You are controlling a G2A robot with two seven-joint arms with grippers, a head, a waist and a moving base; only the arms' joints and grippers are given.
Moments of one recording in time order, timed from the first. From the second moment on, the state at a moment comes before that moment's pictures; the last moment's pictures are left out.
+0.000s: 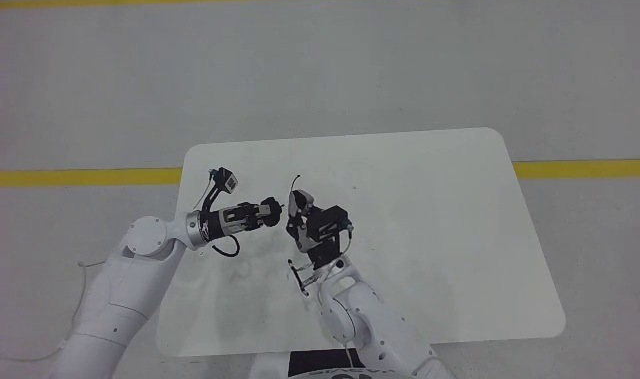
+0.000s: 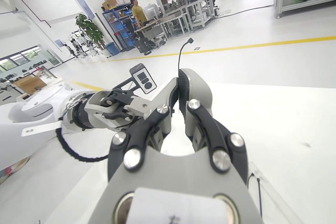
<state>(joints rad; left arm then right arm) 1.33 -0.99 -1.25 -1.36 -0.55 -0.34 -1.13 -1.57 -1.53 0.83 -1.59 -1.29 0.13 -0.33</state>
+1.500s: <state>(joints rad) 1.33 -0.99 -1.25 -1.36 -0.55 -0.34 -1.13 -1.55 -1.54 0.81 -1.56 -1.33 0.13 -0.39</state>
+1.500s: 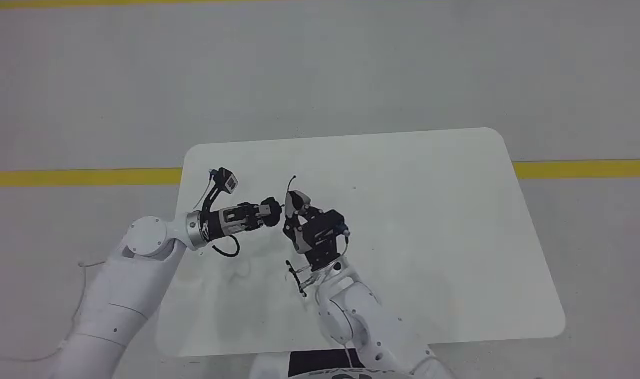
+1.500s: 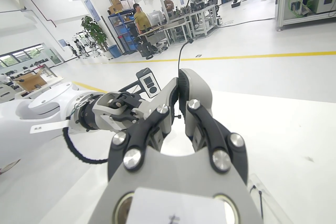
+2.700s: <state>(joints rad) 1.33 -0.99 -1.25 -1.36 -0.55 -0.34 -1.13 -1.52 -1.55 0.77 -1.49 -1.38 0.22 -0.45</state>
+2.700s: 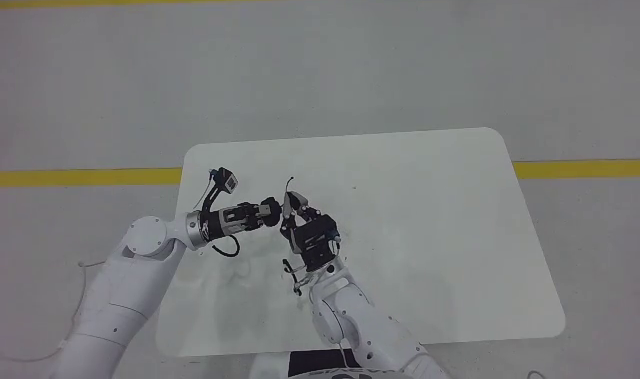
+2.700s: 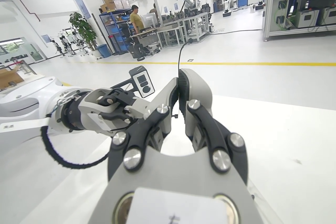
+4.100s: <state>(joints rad) 1.33 -0.99 -1.25 -1.36 -0.55 -0.34 -1.13 -1.52 -1.56 0.78 -1.48 -1.39 0.20 -0.44</state>
